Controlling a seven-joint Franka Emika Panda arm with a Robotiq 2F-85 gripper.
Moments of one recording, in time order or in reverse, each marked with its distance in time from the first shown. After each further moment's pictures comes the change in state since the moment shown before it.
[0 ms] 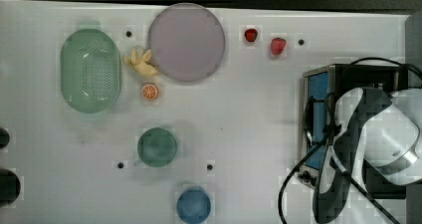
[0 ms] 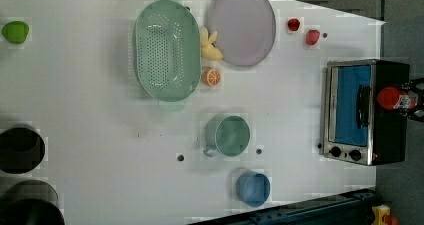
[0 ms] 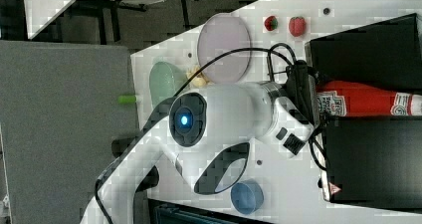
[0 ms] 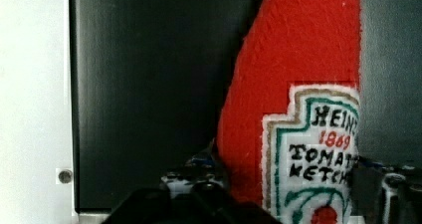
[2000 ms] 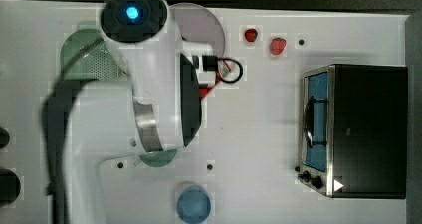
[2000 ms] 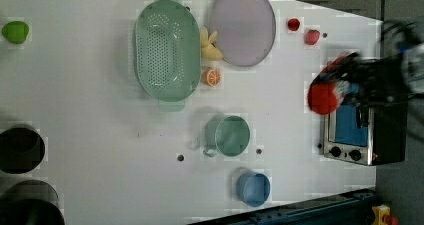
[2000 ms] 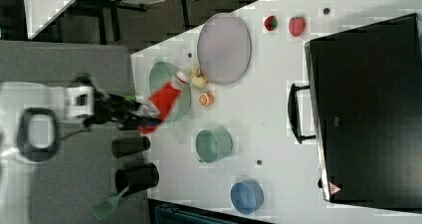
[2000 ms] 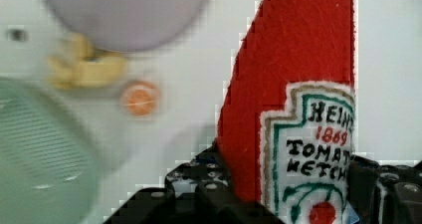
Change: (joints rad) arm 0.285 -0.231 0.547 0.046 -0.159 -0.484 0.004
